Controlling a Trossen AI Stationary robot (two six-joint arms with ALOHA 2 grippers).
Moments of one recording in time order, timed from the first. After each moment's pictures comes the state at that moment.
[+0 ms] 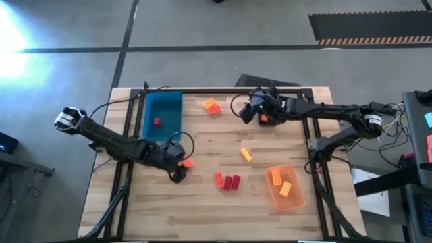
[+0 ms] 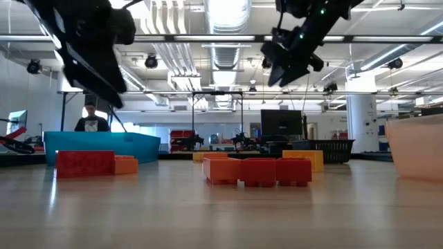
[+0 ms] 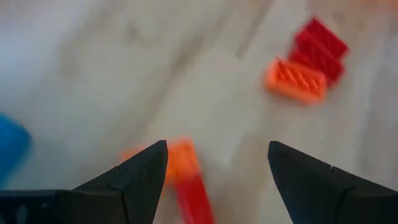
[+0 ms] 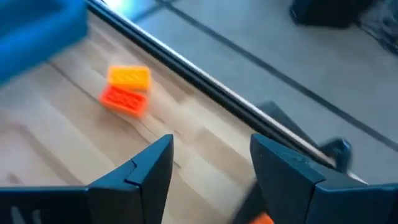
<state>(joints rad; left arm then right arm) -0.36 1.21 0.76 -0.50 -0.32 -0.85 -0.30 1.40 1.07 -0.43 0.50 0.29</state>
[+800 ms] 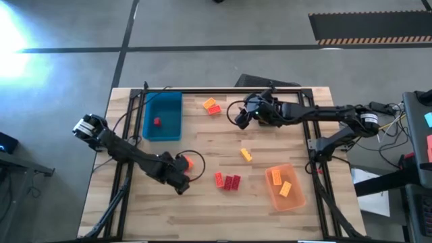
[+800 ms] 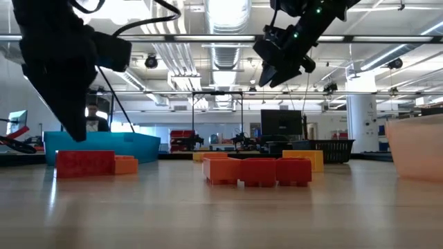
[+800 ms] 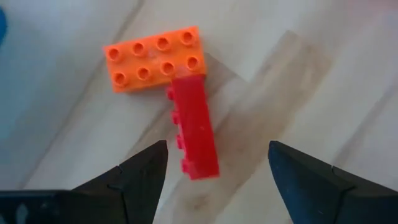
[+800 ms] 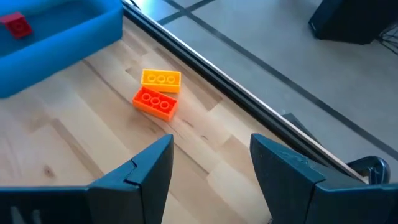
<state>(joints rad) -0.46 1.54 0.95 -0.80 -0.25 -1.07 -0.23 1.44 1.07 -0.36 0.50 0.28</state>
